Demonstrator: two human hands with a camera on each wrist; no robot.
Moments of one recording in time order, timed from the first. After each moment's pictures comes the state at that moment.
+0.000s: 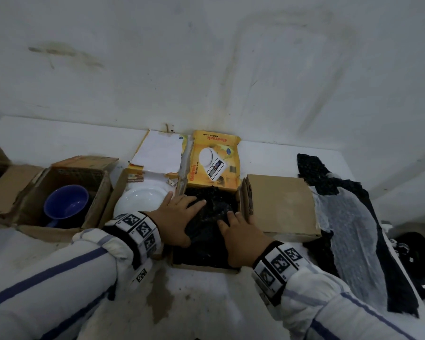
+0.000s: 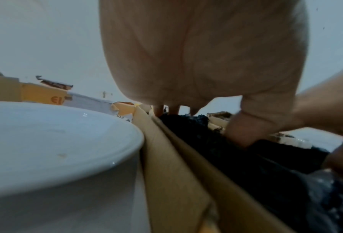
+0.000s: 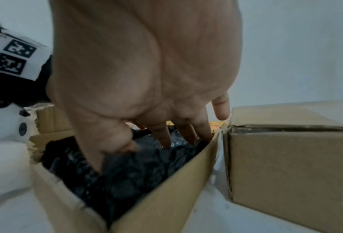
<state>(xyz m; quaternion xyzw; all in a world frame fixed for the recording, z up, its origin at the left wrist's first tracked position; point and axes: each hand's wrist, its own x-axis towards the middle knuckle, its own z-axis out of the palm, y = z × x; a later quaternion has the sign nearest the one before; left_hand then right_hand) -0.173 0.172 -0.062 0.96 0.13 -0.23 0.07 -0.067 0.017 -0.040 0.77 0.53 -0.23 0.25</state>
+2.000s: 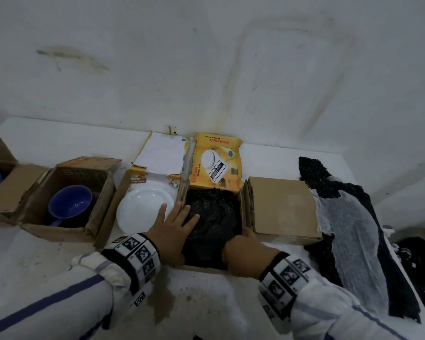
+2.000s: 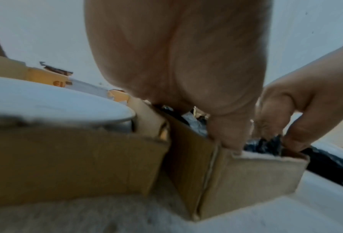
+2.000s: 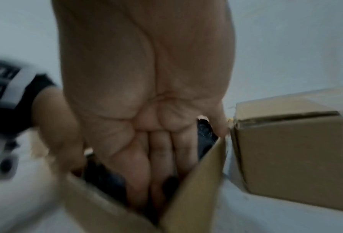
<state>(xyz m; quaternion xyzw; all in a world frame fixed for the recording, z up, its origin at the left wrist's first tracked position) -0.199 0.147 -0.075 0.95 0.18 -0.26 0.04 -0.077 0.007 -0.035 0.71 0.60 -0.26 0.26</state>
